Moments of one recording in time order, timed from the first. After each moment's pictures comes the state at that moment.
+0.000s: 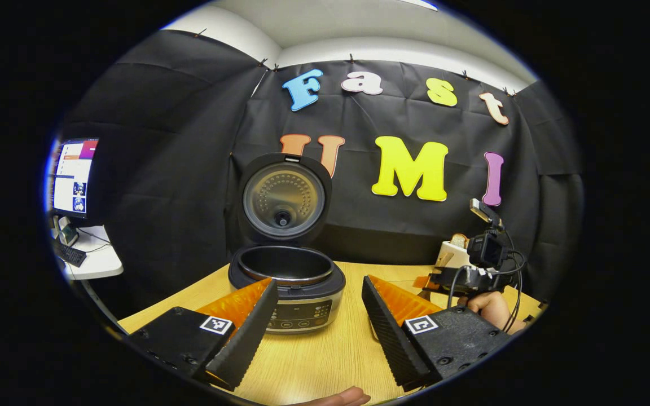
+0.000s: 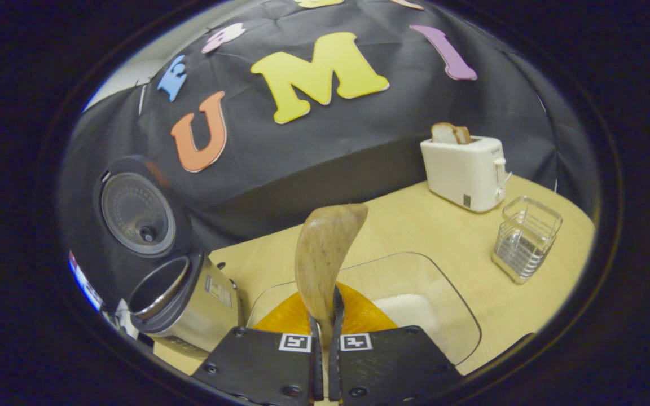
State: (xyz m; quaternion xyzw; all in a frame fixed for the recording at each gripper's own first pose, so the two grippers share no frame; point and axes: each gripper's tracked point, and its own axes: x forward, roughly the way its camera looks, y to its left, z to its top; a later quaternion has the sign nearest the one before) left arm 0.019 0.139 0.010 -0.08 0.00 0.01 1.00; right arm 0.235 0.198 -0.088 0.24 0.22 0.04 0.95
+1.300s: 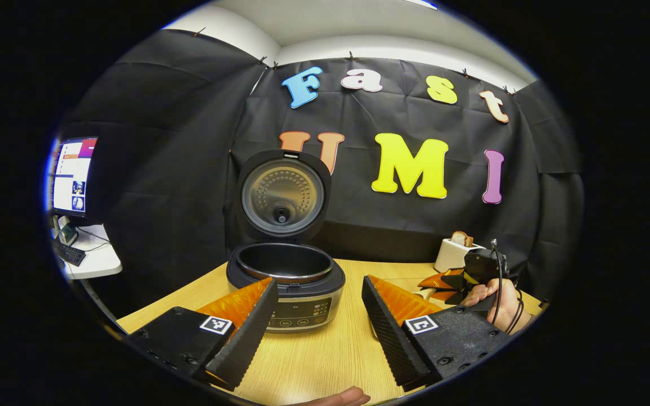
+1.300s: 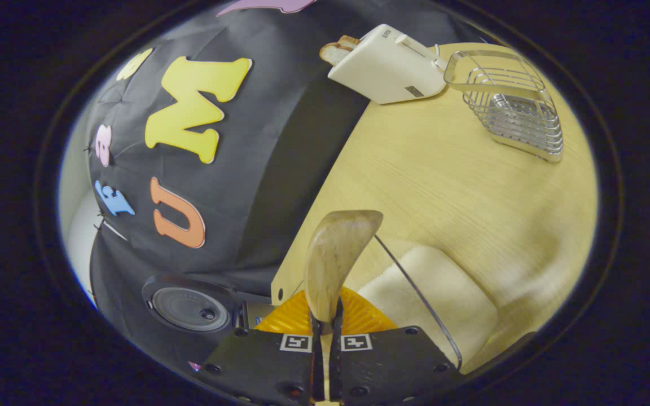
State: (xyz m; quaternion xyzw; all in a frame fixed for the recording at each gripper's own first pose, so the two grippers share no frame) left arm 0.021 0.139 0.005 -0.08 0.01 0.01 1.00; right arm 0.247 0.178 -0.104 0.54 0.27 0.07 0.79
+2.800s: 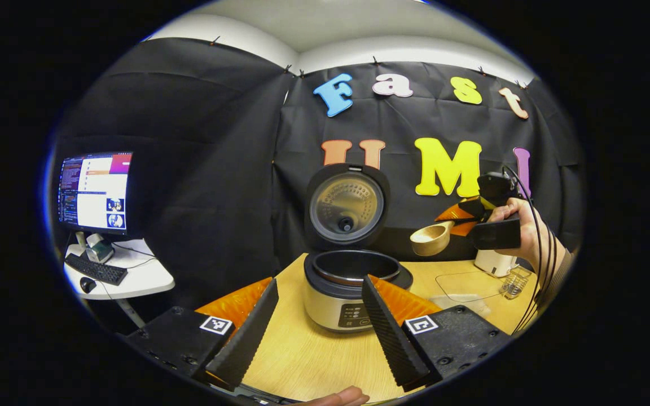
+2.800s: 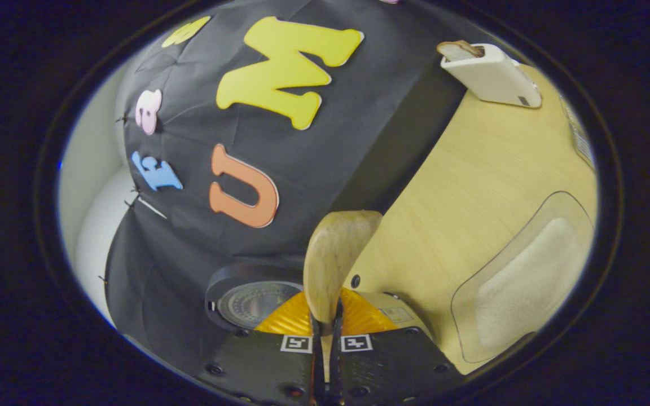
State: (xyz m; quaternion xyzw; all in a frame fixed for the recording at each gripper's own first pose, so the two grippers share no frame) left arm -0.020 0.257 -0.001 -0.06 0.02 0.10 0.99; right arm 0.277 0.334 0.062 0.50 0.26 0.19 0.81
